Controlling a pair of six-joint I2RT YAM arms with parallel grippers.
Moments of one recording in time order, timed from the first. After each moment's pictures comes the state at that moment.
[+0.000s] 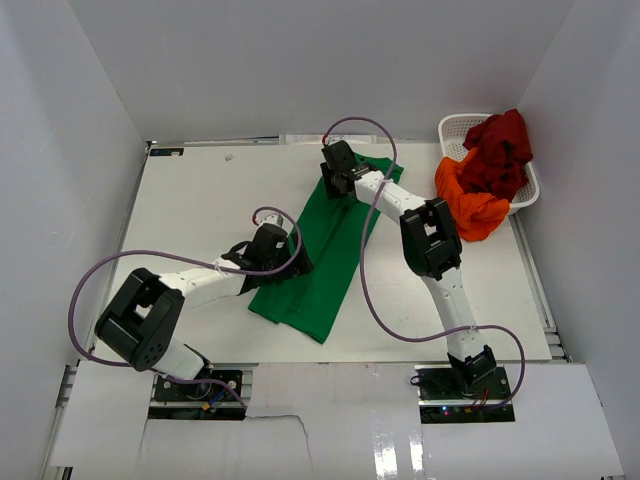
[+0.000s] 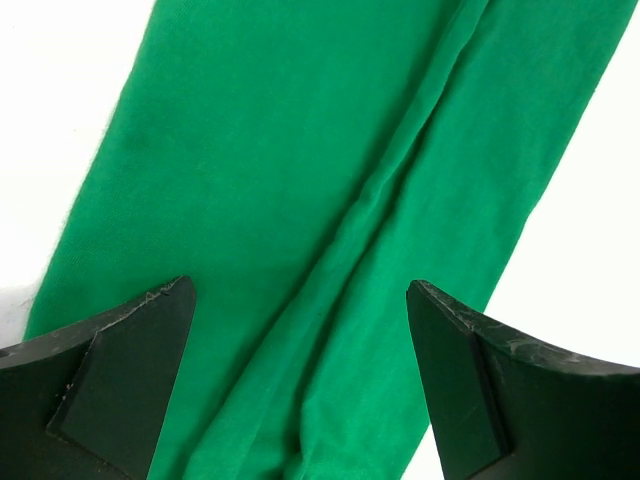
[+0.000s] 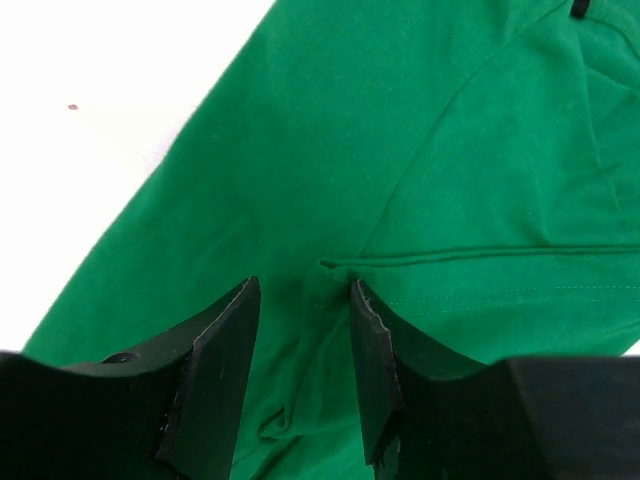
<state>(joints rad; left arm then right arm) -0.62 1.48 0.70 -0.02 -0.05 -0.77 0.57 2.39 2.02 -0.43 0.24 0.15</state>
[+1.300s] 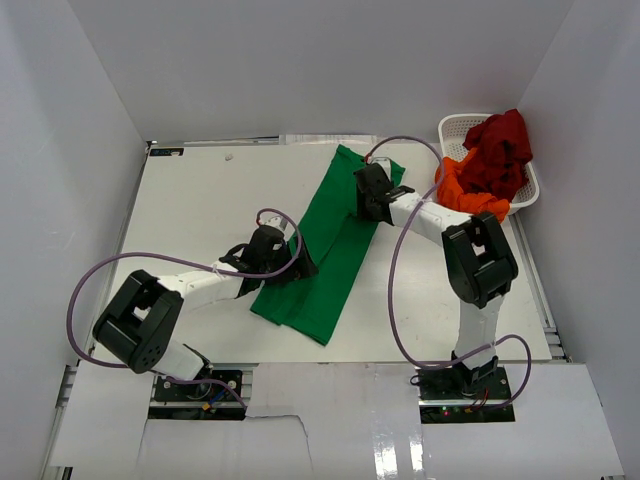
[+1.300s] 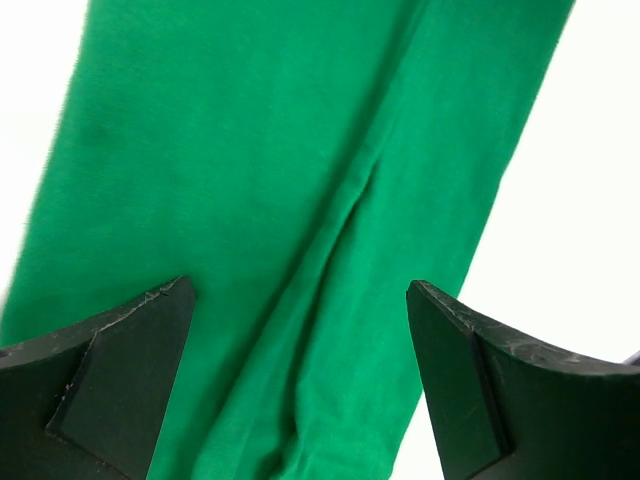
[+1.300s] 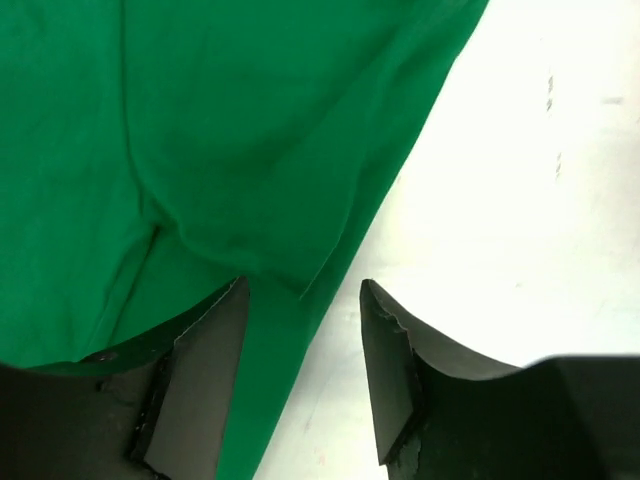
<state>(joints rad) -0.61 1.47 0.66 0.04 0.07 -0.73 0.54 1.95 1.39 -0.32 0.38 0.34</state>
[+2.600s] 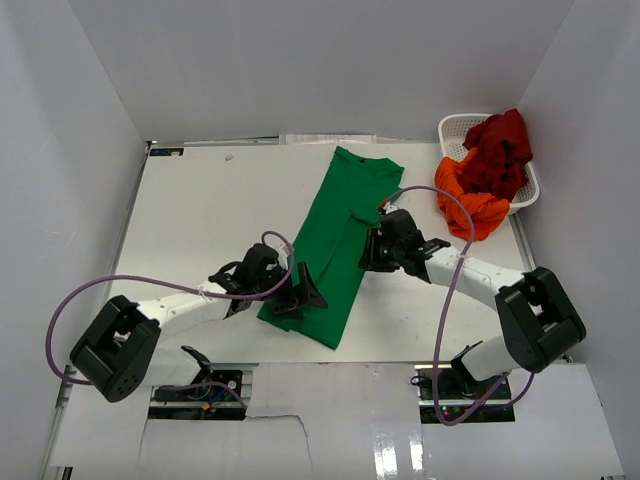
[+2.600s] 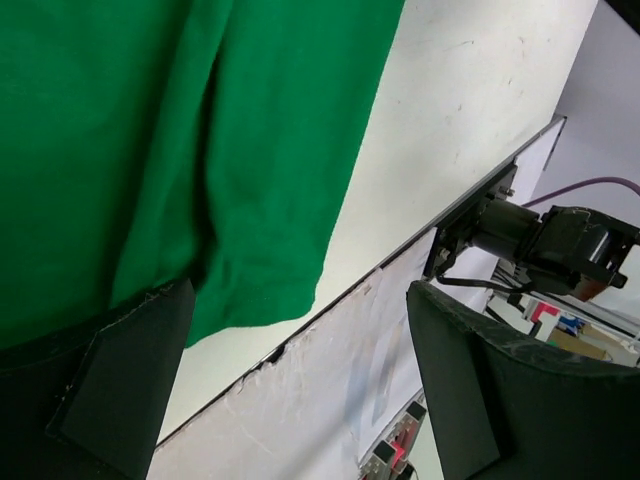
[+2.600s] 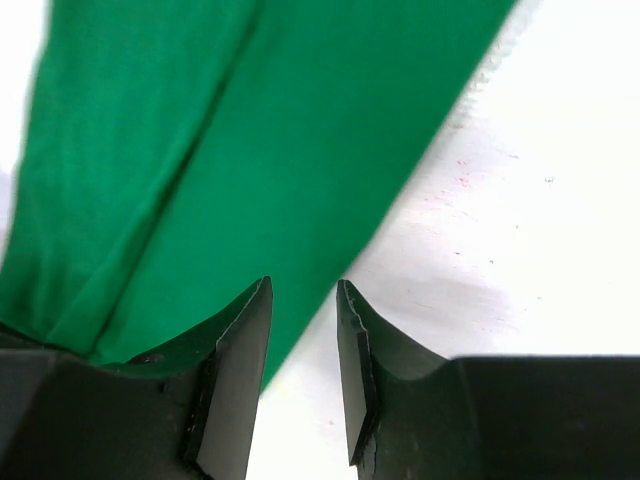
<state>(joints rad) -0.67 1.30 0.52 -0.02 0.46 -0.93 0.60 1.46 0.78 -0.16 -0.07 0.53</state>
